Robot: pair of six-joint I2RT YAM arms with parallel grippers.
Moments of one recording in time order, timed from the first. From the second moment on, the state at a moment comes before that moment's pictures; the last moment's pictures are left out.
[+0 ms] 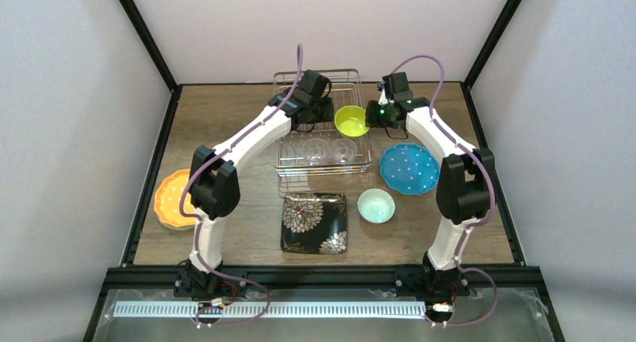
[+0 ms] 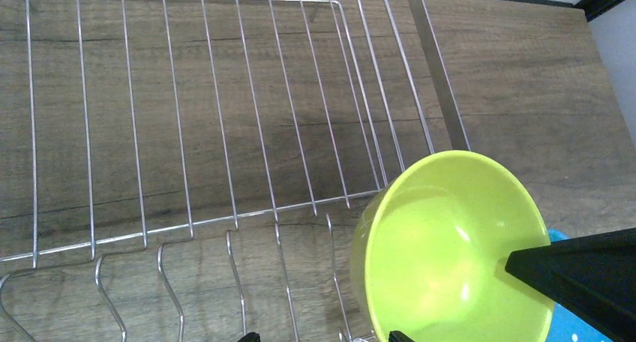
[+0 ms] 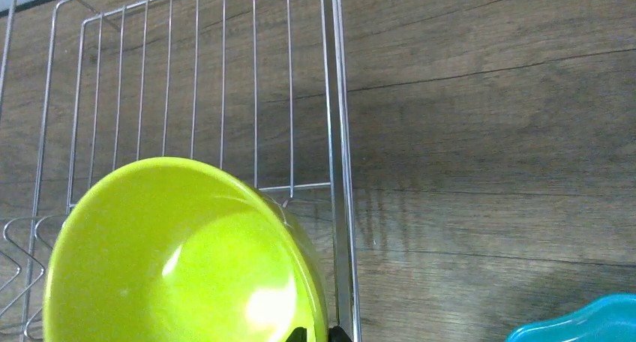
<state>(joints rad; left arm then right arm) -0.62 2.06 1.91 -0.63 -0.08 -0.53 0.25 1.84 1.50 -0.55 -0.15 0.40</state>
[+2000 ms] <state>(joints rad) -0.66 1.96 1.85 -0.59 -0.18 -0.52 0.28 1.77 1.51 -0.52 -0.32 0.54</state>
